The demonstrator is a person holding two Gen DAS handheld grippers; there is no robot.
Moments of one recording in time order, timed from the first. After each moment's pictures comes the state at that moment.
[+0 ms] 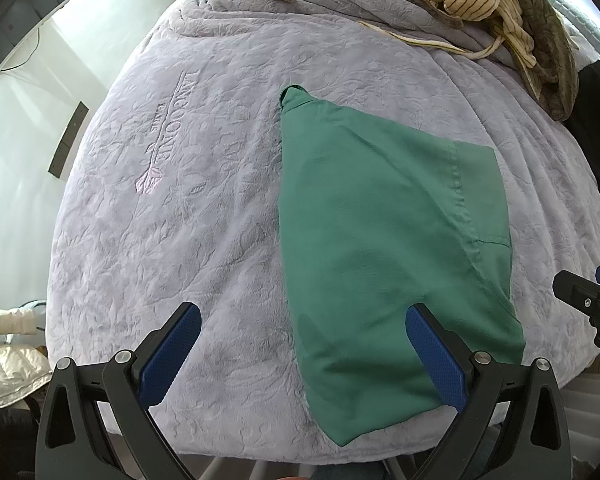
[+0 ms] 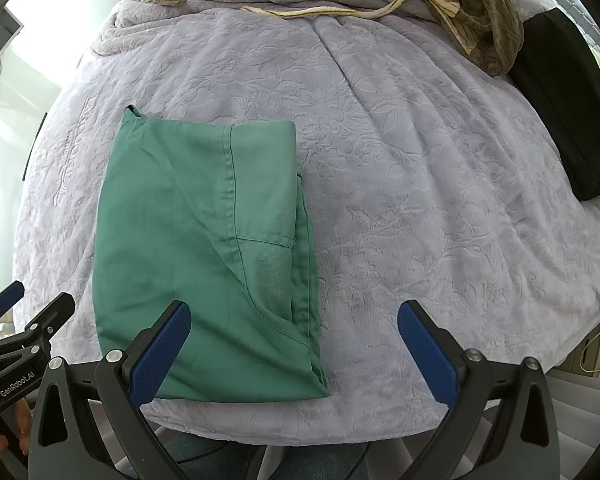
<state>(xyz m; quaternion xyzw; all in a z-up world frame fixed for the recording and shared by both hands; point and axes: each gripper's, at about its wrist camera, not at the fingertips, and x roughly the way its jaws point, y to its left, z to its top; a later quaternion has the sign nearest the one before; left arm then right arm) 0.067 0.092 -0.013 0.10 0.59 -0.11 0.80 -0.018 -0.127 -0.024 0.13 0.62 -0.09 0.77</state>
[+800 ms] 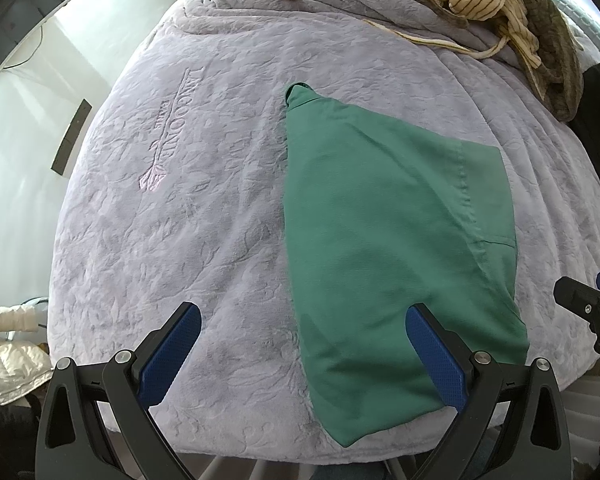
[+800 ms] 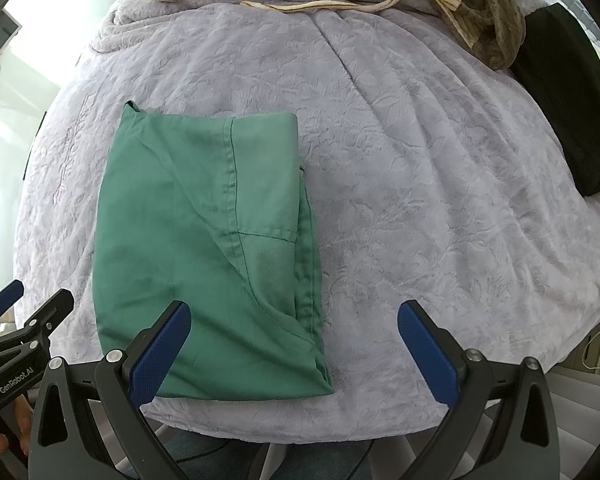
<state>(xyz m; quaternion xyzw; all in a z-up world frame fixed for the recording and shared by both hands) 0.065 0.094 -0.014 0.10 0.59 -0.10 0.80 -0.022 -0.121 -0.027 0.14 0.63 -0.09 0.76</state>
